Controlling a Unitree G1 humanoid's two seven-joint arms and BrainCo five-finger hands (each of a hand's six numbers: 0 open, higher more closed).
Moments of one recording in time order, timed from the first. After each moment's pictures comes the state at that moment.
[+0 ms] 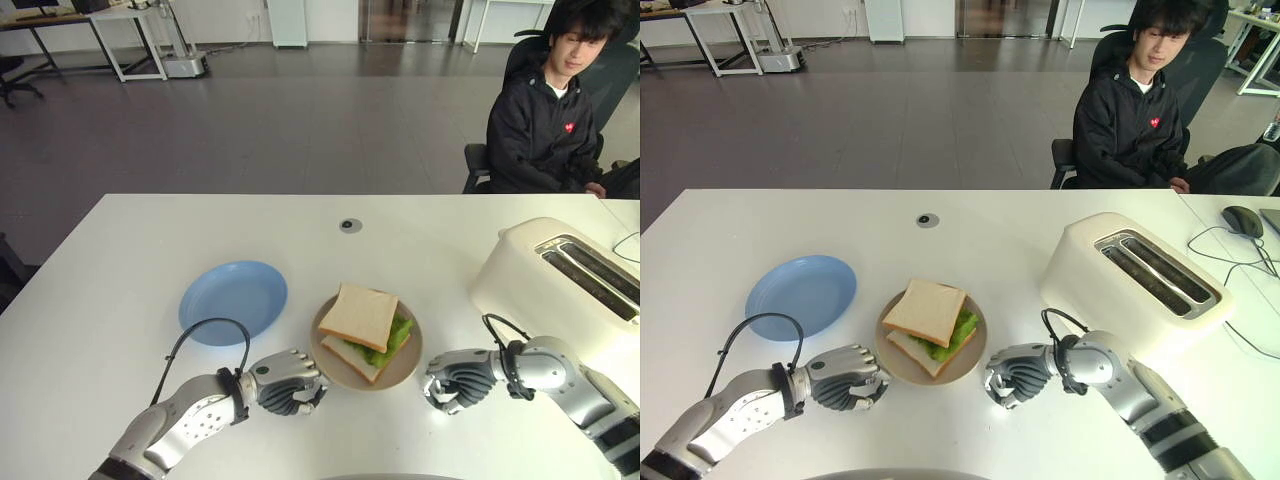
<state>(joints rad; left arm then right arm) 0.10 0.71 -0.32 -0.09 0.64 -0.59 -0.35 -0.11 -0.78 0.41 0.04 -0.30 -0.51 0.90</state>
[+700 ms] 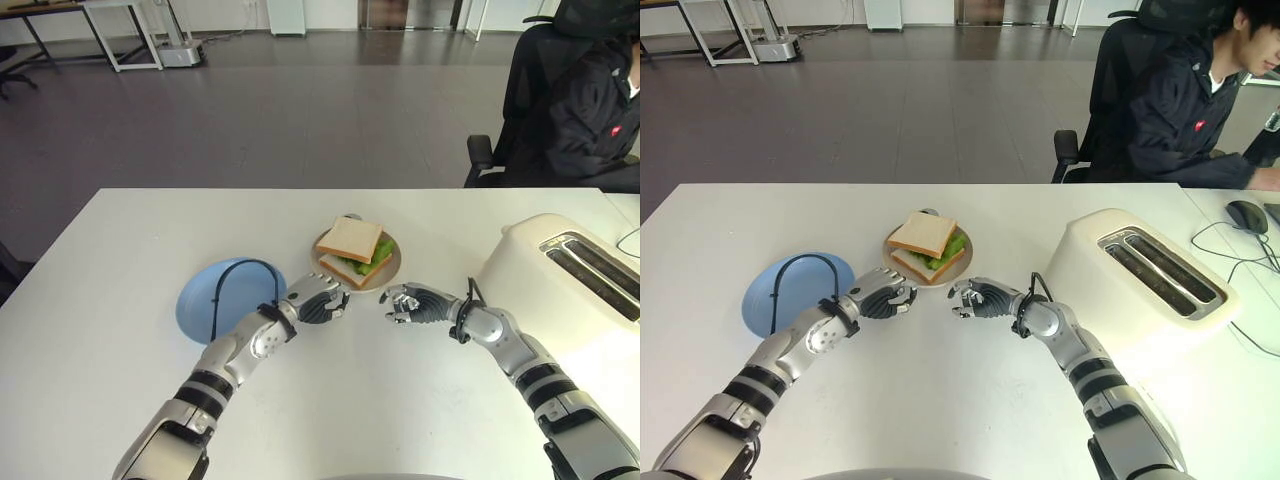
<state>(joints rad) -0.29 0.46 -0.36 0.31 0.72 -0.48 -0.01 -0.38 -0.47 0.35 0.52 -0.34 -0.48 0.41</state>
